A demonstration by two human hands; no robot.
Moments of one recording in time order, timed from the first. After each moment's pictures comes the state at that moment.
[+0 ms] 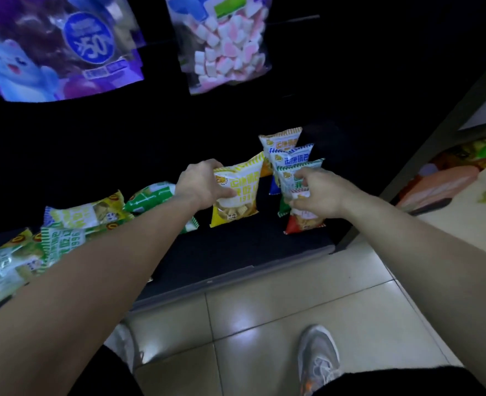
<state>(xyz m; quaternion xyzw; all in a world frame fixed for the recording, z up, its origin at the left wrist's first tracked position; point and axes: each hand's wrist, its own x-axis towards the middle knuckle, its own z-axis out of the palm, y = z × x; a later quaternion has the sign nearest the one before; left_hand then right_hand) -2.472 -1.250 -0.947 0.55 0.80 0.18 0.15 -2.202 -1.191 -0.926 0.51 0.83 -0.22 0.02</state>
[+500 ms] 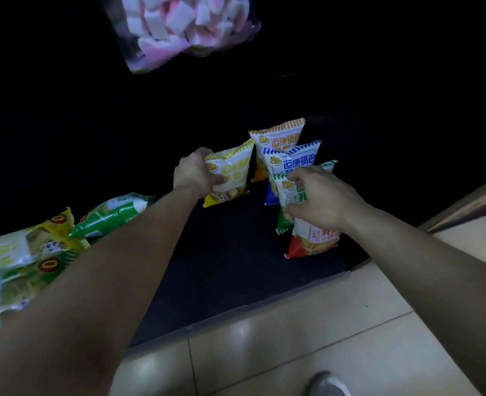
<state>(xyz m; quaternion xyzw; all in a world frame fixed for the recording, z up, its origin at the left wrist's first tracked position) -2.497 -1.105 -1.061 0.51 0.82 0.22 0.14 -2.222 -1.111 -1.005 0.51 0.83 -0.21 -0.03</state>
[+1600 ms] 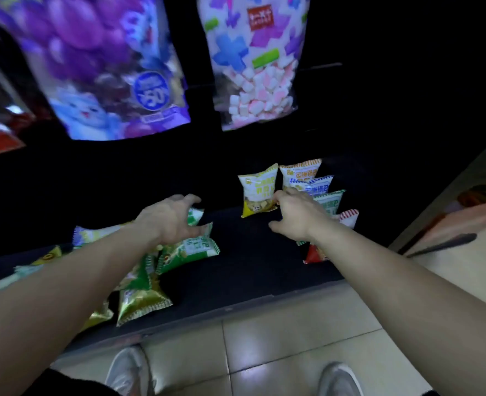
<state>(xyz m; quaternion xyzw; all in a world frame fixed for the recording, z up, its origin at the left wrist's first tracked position) -2.573 -1.314 -0.909 0.62 0.77 -0.05 0.10 -2.300 -1.215 -0.907 0.46 0.87 -0.16 0.01</state>
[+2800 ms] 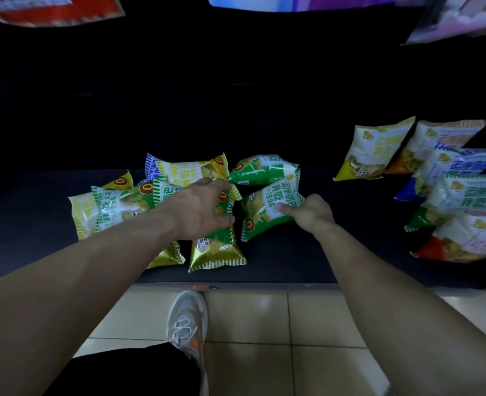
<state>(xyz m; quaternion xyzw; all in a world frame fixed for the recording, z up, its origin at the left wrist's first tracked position) -2.663 -1.412 -0.946 0.57 0.79 0.03 0.23 -2.471 -1.237 -1.078 0.59 0.66 -0.46 -0.03</state>
